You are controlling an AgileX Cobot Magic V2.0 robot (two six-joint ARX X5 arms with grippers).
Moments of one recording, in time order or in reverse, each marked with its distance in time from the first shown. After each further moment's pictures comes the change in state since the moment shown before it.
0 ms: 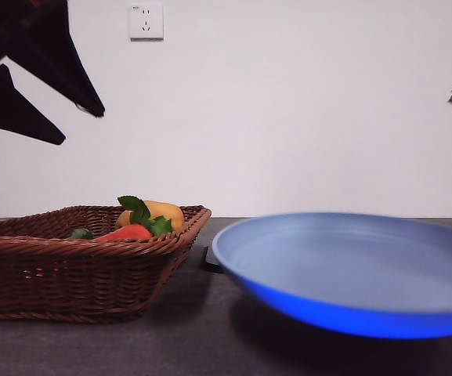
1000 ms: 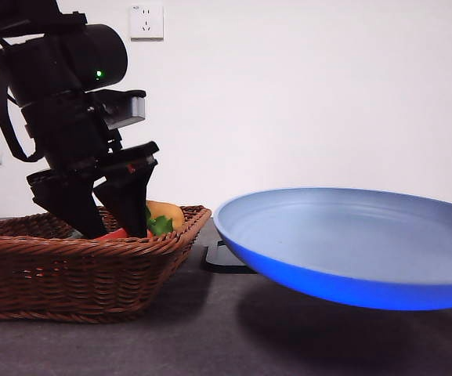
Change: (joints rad) left arm -0.049 0.639 0.329 -0.084 -0.177 0.192; right arm 0.000 -0.081 0.000 -0.020 0.000 0.011
